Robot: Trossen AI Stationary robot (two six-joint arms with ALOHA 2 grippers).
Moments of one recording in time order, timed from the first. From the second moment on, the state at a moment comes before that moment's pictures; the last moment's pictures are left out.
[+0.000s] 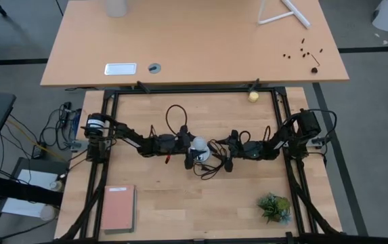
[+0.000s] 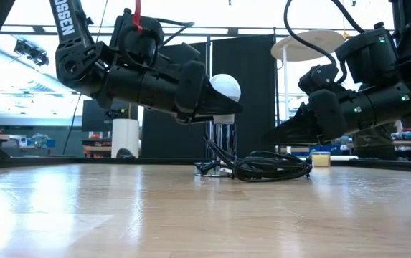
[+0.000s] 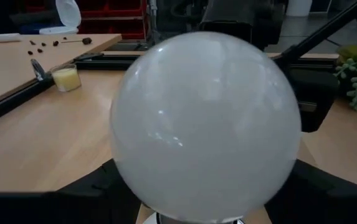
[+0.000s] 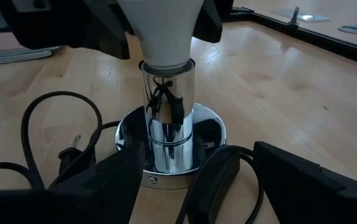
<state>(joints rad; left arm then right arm) -0.01 1.91 0.70 1.07 -0.17 -0.02 0.11 1.84 0.26 1.31 0.37 0.14</state>
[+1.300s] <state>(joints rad) -0.02 1.73 0.68 0.49 -0.16 -0.08 0.11 1.84 0.26 1.31 0.37 0.14</state>
